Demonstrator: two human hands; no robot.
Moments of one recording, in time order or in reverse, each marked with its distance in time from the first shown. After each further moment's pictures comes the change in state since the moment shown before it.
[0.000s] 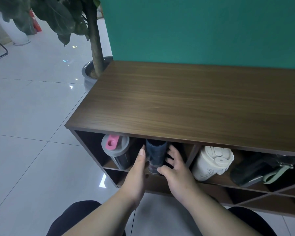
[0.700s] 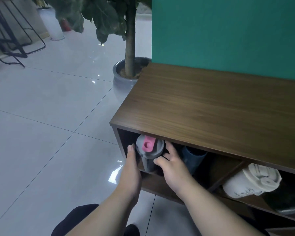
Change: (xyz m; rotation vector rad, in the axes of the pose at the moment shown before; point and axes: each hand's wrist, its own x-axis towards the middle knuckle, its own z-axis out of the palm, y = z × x) left_hand -0.007 0.025 -0.089 -0.117 0.440 -0.089; right_hand 0.022 -0.042 0.095 -0.126 -0.165 -0.037
